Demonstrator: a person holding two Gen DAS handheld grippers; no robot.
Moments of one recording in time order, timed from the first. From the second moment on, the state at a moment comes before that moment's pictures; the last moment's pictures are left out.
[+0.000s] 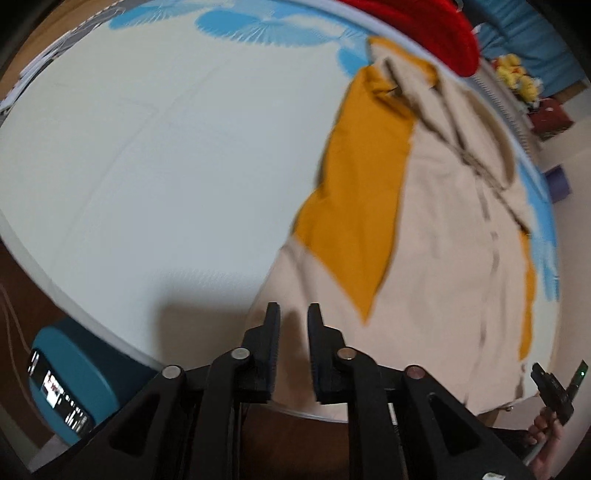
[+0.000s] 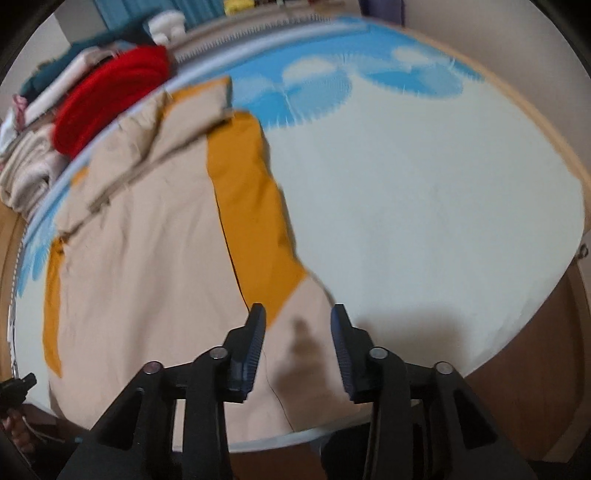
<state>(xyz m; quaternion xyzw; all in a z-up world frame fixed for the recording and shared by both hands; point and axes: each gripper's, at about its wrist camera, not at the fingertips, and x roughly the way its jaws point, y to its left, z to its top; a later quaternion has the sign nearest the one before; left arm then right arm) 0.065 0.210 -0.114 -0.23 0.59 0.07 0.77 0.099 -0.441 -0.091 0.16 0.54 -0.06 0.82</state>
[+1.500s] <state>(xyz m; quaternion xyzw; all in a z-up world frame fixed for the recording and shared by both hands) 0.052 0.162 -0.141 -0.09 0.63 0.09 0.77 0.091 -0.405 -0.153 0.04 0.62 -0.07 0.78</state>
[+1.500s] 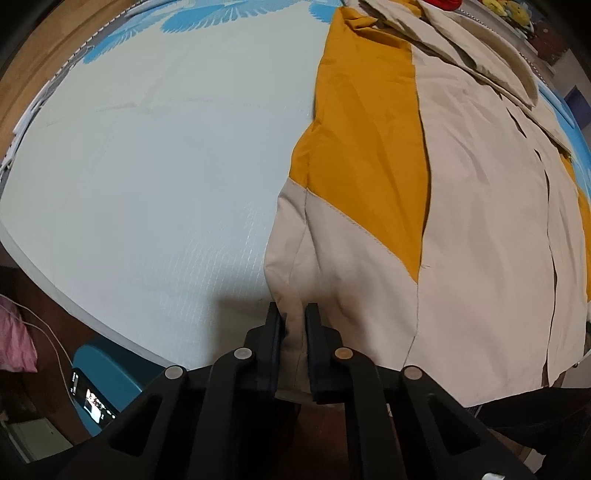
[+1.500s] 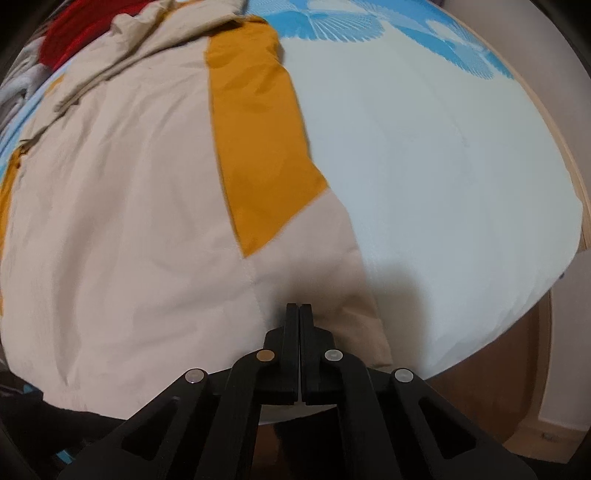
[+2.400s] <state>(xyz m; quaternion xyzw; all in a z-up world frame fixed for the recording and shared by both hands) 0.058 0.166 -0.144 -0.09 0.64 0.09 0.76 0.098 -0.438 -0.153 0.13 0.63 -0.10 0.76</state>
